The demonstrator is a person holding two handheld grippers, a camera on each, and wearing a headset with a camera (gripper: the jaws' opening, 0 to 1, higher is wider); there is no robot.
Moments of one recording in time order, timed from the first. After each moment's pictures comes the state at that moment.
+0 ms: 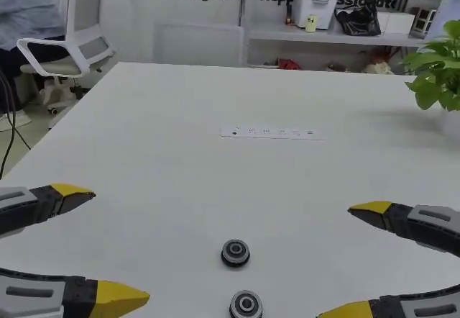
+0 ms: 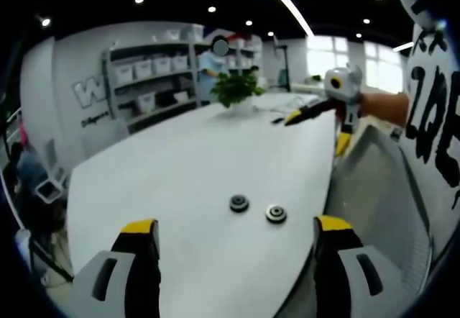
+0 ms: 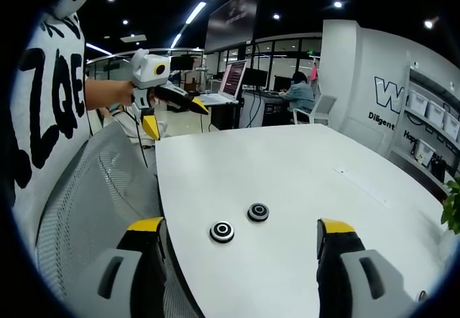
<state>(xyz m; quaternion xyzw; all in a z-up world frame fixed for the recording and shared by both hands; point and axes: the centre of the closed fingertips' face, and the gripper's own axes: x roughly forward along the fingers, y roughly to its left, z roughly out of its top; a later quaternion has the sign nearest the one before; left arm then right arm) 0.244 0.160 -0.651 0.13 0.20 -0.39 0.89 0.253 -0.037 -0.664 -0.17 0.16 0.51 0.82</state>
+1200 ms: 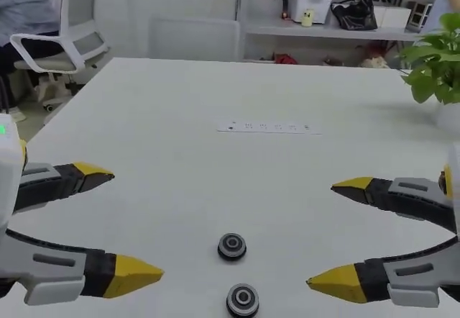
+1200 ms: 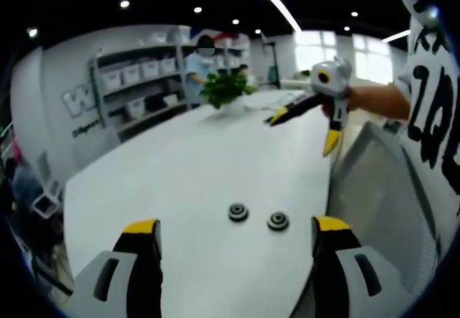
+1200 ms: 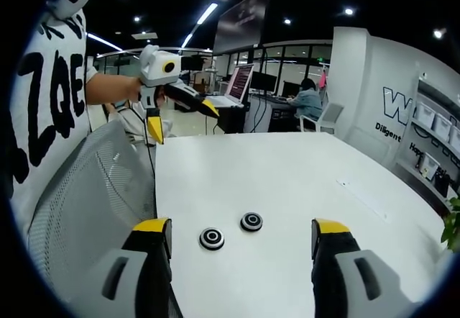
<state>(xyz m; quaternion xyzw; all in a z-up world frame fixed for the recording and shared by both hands) 0.262 0.141 -0.646 0.15 0.19 -0.42 0.87 0.273 -0.031 -0.658 -0.19 0.14 0.54 0.81</state>
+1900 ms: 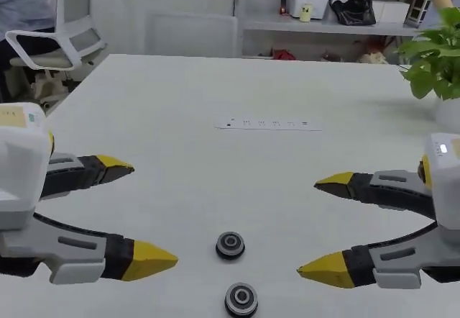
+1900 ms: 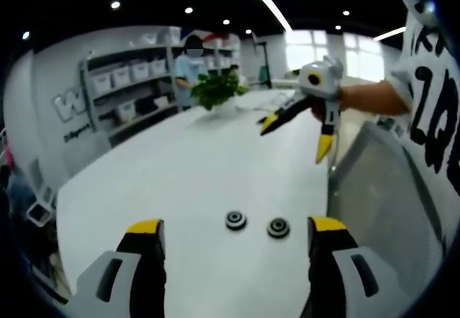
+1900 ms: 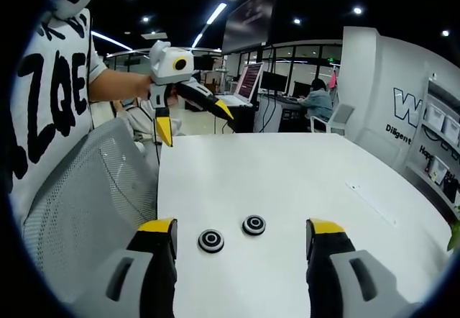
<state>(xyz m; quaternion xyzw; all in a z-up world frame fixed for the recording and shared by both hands) 0.277 0.123 -0.650 0.16 0.19 -0.45 0.86 0.285 -0.022 -0.667 -0.19 0.15 0.57 0.79</state>
